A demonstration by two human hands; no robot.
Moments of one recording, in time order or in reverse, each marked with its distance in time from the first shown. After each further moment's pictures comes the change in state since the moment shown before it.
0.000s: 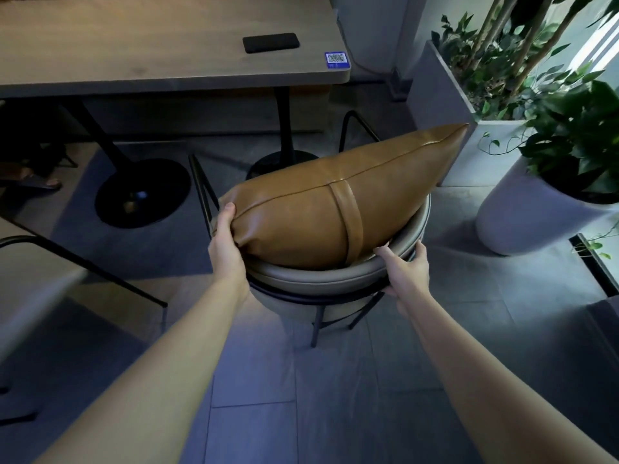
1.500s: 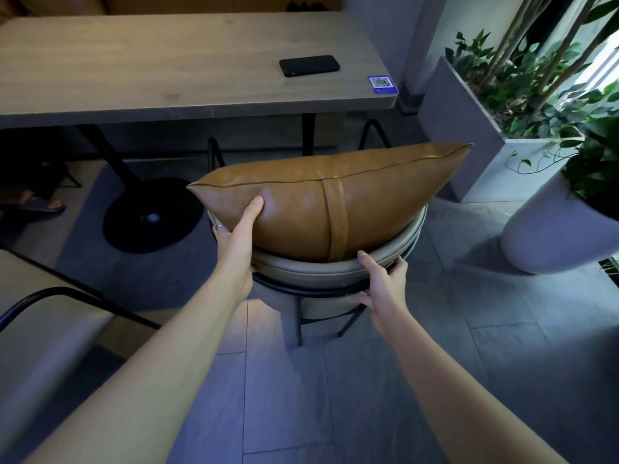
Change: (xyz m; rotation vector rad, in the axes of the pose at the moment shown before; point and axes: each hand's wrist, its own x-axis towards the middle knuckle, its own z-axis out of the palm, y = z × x) left_hand 0.127 0.101 -0.030 0.134 -0.121 -0.018; right_hand -0.018 -0.024 0.183 0.301 -0.083 0.084
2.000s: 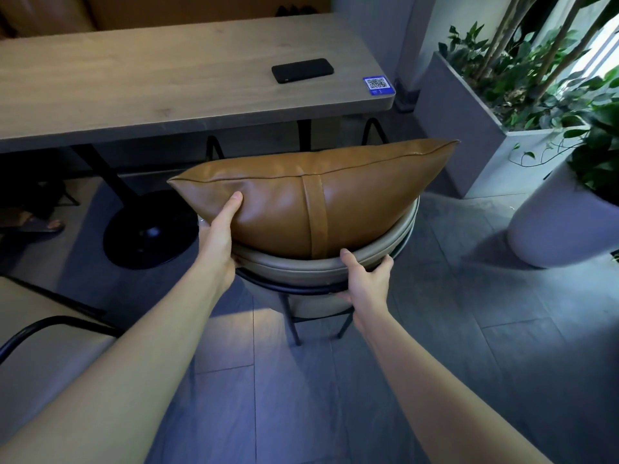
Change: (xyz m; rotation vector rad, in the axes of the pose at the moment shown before) left_hand 0.042 0.032 -0.003 -0.010 0.006 0.025; right_hand 0.019 0.012 0.046 -0.008 0.033 -0.102
